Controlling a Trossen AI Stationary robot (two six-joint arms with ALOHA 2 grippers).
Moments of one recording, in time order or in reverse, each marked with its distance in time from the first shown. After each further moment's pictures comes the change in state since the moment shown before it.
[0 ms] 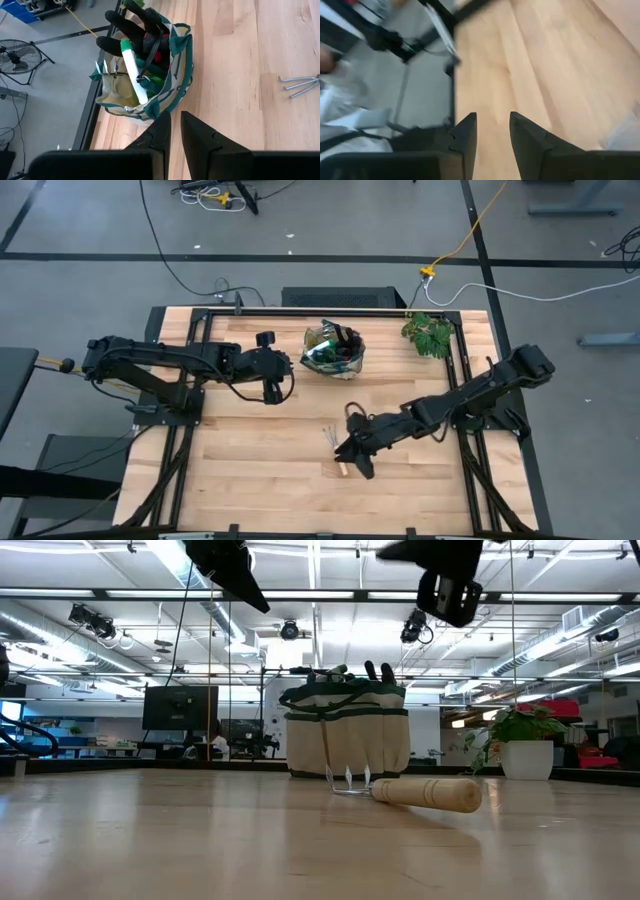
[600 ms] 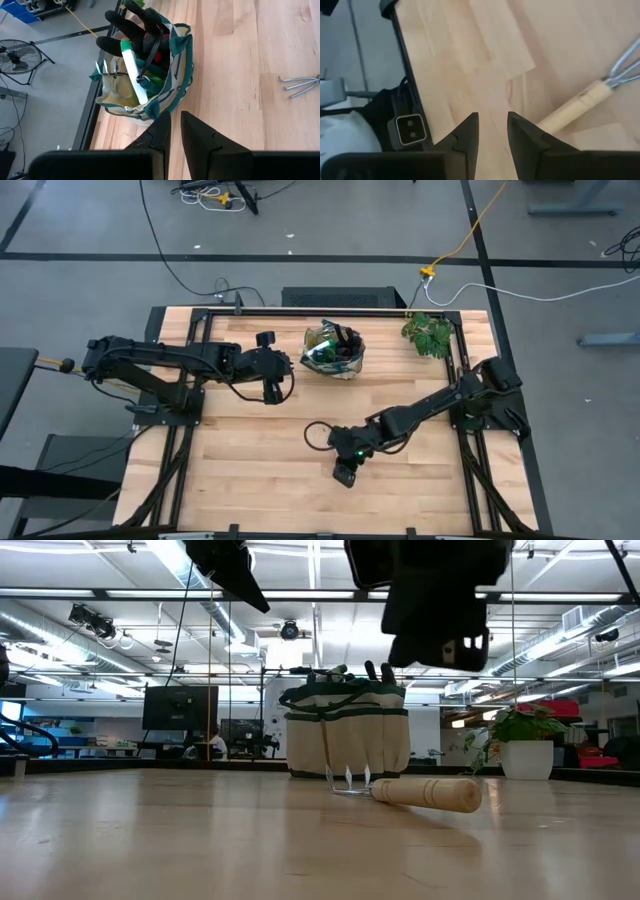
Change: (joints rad) left arm 0.000 0.000 0.000 0.001 0.000 0.000; right arm -0.018 0.280 0.290 -0.419 -0.152 0.141
